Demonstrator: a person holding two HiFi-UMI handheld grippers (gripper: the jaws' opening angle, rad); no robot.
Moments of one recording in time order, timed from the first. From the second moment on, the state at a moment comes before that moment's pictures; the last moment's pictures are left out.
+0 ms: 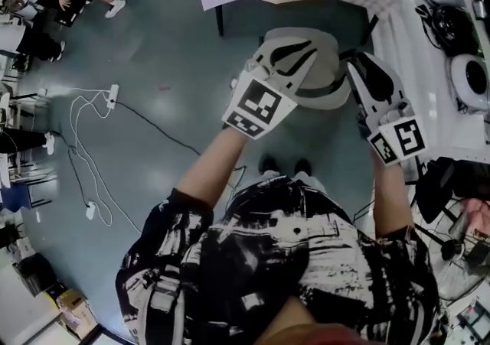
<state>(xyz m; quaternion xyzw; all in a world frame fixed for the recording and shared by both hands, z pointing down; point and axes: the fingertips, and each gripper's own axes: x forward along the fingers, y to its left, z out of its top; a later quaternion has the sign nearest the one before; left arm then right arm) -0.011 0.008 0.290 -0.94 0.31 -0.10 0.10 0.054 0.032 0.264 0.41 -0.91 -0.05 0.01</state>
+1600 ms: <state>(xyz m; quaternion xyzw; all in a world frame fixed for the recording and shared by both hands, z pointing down) 0.002 0.032 0.171 -0.92 0.38 -0.02 0.07 0.091 0.045 0.163 0.36 -0.93 -0.07 -0.04</state>
